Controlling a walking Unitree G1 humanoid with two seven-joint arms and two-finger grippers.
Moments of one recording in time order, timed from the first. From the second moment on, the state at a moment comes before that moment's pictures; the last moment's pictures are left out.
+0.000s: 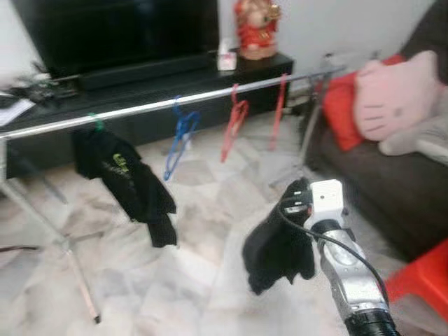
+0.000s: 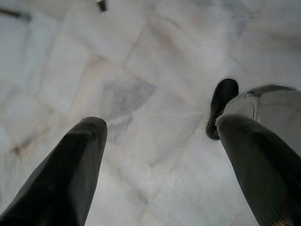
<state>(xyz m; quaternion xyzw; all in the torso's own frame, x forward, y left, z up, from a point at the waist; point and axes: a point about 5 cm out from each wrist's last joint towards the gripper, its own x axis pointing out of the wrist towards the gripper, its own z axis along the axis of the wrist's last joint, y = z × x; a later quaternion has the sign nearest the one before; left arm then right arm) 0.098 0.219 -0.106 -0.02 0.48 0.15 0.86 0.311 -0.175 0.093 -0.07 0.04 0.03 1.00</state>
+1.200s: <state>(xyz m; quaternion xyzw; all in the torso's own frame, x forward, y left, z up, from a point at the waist) 0.096 0.217 -0.106 -0.03 0.48 0.13 0.87 0.310 -0.173 0.077 -0.07 0.06 0.03 0.99</state>
